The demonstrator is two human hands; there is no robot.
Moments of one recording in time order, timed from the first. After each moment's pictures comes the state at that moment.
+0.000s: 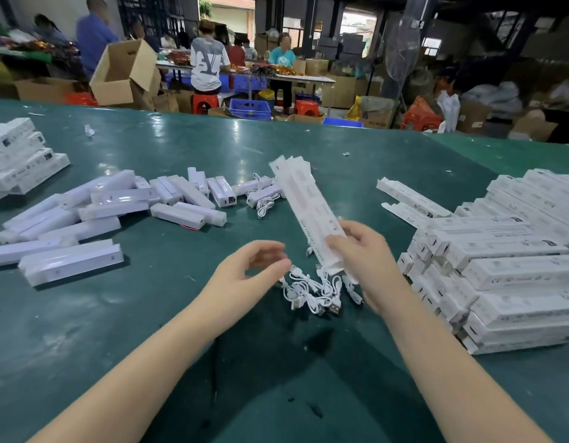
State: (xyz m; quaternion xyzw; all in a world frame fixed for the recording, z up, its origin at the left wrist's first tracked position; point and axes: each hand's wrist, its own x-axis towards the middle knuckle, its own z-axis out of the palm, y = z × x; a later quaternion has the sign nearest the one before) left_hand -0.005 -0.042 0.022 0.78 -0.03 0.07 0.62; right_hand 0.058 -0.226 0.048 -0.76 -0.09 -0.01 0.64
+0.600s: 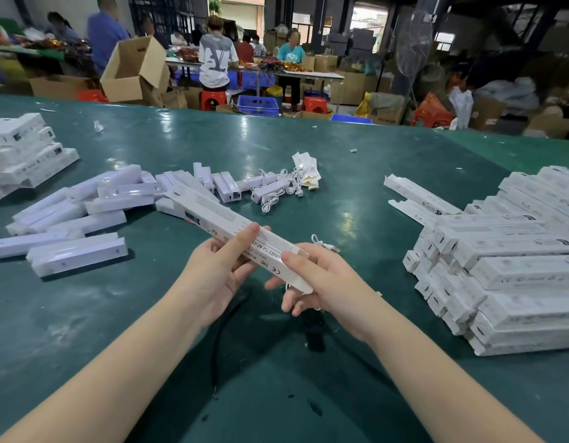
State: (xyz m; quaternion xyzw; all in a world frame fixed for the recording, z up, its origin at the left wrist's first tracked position) left_hand 0.005 -0.029 0.025 0.46 0.07 0.08 0.88; right_hand 0.022 -0.199 0.041 -0.68 -0.20 0.25 0.66
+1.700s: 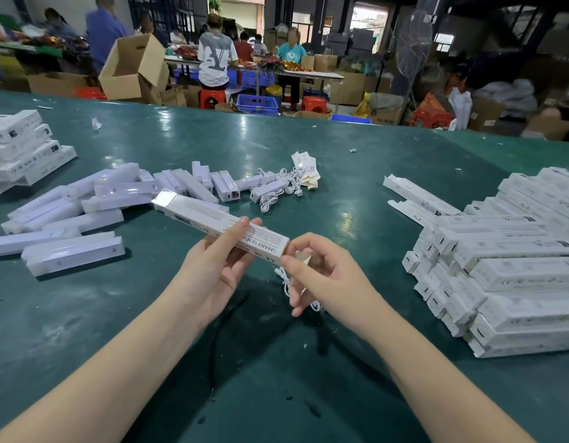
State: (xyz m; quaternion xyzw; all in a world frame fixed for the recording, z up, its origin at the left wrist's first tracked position) left_hand 0.004 -0.028 0.027 0.38 0.07 0.10 0.92; right_hand 0.021 -0.203 0.039 -0.71 -0.26 0.12 0.64
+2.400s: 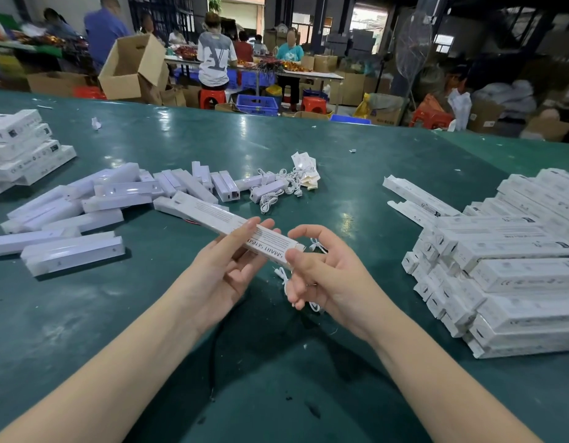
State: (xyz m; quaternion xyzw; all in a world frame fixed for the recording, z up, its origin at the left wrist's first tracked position) left_hand -0.005 -0.037 0.038 0.36 0.06 0.04 0.93; right_hand 0.024 -0.205 0.043 -0.58 -0.25 0.22 0.74
